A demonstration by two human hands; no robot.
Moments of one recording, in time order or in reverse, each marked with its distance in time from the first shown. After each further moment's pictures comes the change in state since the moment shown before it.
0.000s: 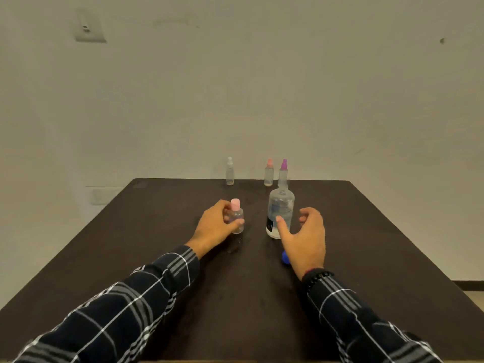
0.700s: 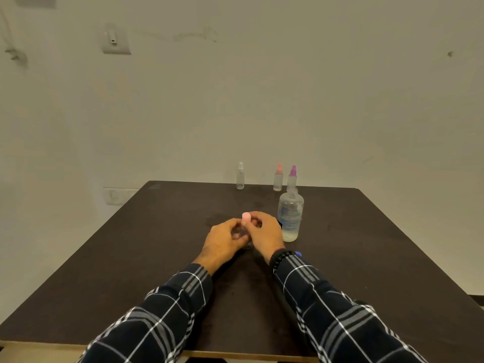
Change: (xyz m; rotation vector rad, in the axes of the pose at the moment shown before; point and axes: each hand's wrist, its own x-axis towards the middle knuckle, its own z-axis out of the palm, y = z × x) left_hand -0.042 -0.005 0.000 -0.034 -0.032 -0.030; right_hand -0.003 -0.041 0.085 0.168 -0.441 -0.030
